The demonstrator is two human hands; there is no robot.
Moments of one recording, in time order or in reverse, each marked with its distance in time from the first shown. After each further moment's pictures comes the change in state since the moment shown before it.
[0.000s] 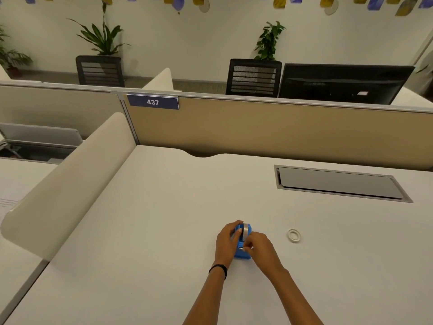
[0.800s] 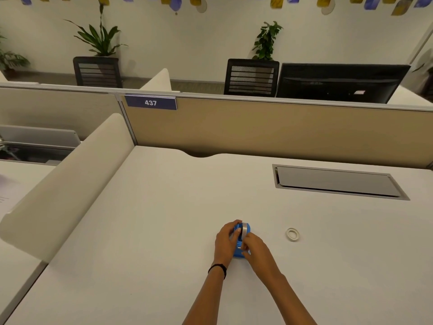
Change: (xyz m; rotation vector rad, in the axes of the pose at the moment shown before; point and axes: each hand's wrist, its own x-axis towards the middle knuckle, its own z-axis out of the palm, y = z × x) left_hand -0.001 0.002 -0.001 0.002 -0.002 0.004; right_hand -0.005 0.010 0.020 0.110 -0.033 -0.046
